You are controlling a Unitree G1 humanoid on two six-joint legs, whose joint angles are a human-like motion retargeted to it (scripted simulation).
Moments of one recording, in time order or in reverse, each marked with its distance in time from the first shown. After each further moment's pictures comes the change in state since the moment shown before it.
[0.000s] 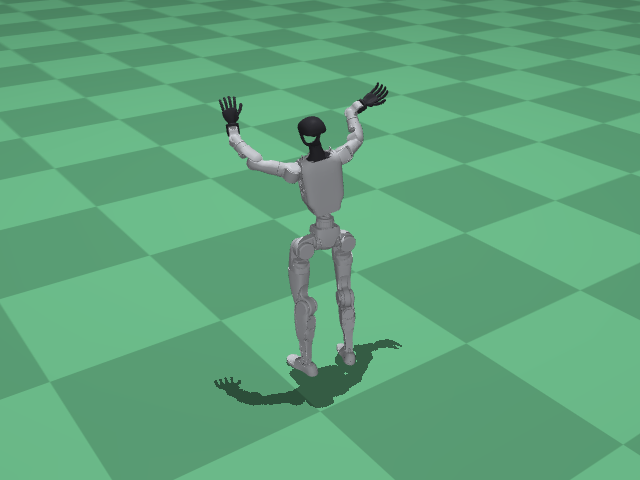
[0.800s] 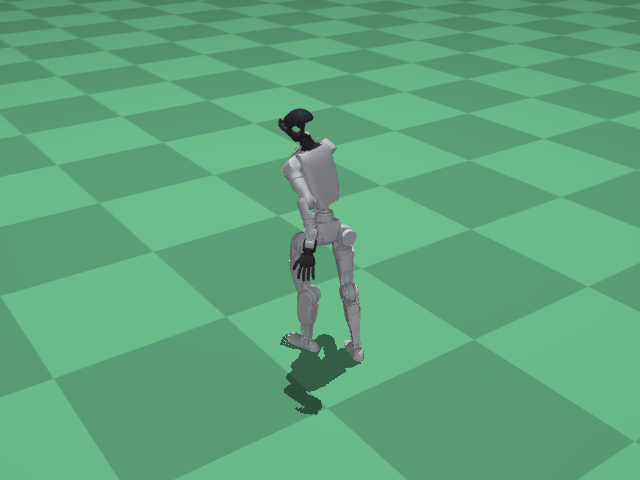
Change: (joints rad) left arm -0.610 -1.964 -1.781 0.305 -0.448 0.182 -0.248; right arm 0.259 0.434 0.411 -1.658 0.000 -0.396 -0.530; waist 0.344 0.017 0.210; left_leg -0.295 -0.127 0.071 -0.106 0.204 -0.042; right_leg -0.061 -0.039 -0.041 0.026 -0.036 -0.007
